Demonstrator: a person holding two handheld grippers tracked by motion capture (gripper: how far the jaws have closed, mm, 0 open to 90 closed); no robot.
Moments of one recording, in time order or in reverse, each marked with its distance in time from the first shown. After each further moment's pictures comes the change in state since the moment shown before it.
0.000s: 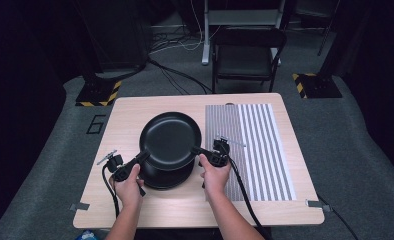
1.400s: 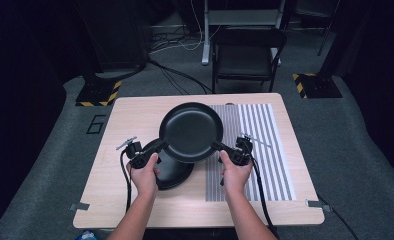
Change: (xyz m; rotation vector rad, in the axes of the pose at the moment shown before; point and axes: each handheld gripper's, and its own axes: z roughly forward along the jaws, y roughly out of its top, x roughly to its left) left arm -0.053 0.003 0.040 0.063 -0.103 0.061; right arm -0.017 0.027 -0.057 -0.113 -0.032 0.013
